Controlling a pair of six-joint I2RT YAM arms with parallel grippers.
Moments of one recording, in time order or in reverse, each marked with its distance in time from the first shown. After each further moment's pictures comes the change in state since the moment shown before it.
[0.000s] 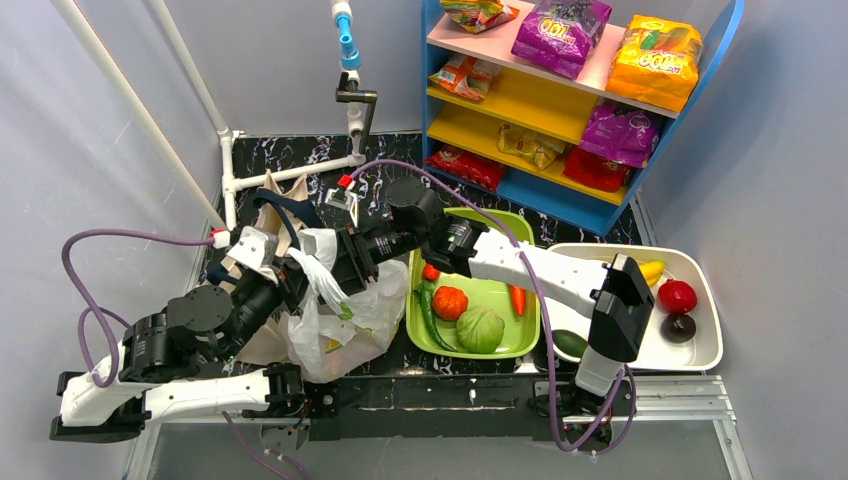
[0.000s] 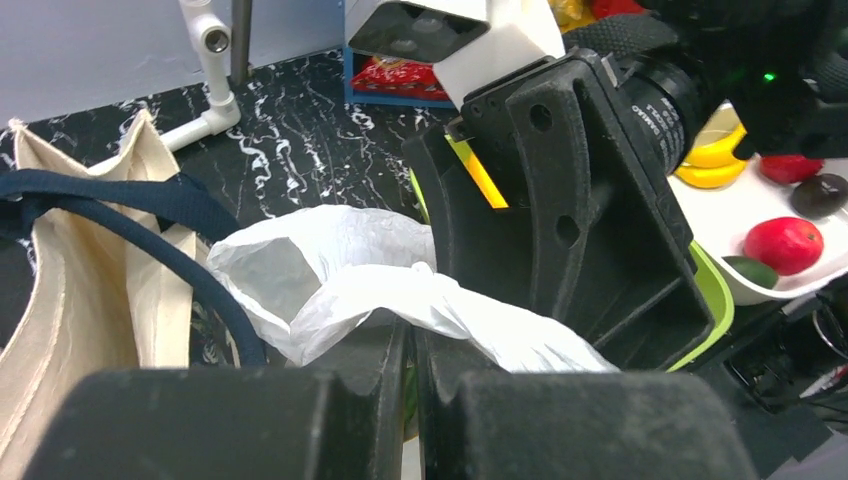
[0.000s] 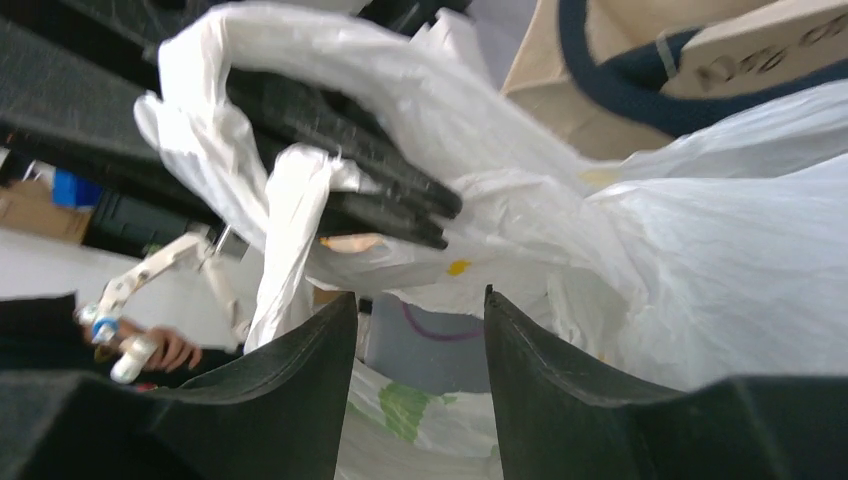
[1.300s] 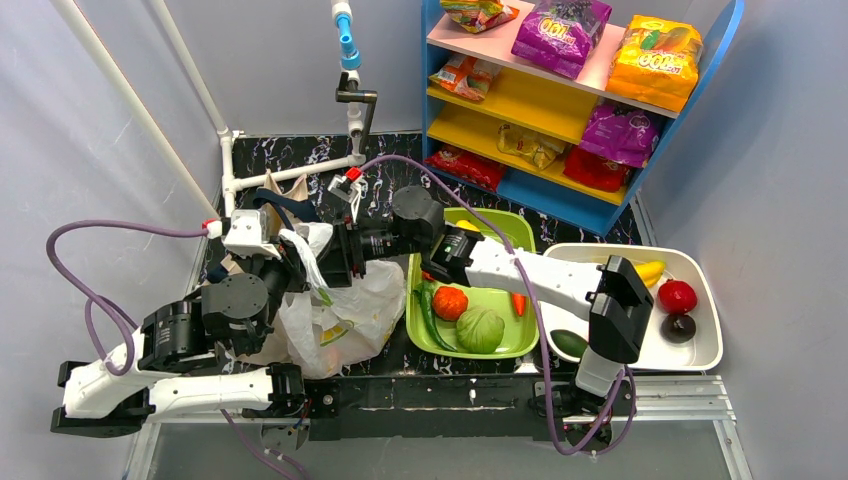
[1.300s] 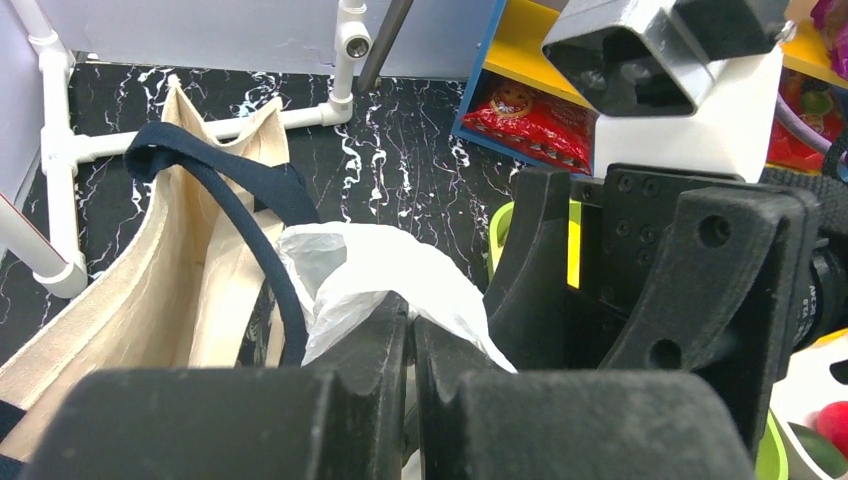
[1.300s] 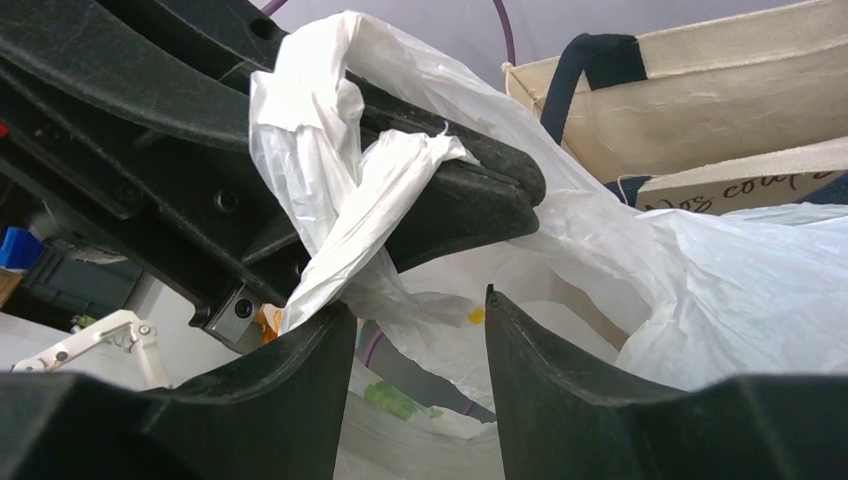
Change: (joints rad) left arm 0.000 0.145 0.060 -0.027 -0.340 -0.224; right arm 0.029 -0.005 -0.064 0.275 0.200 0.008
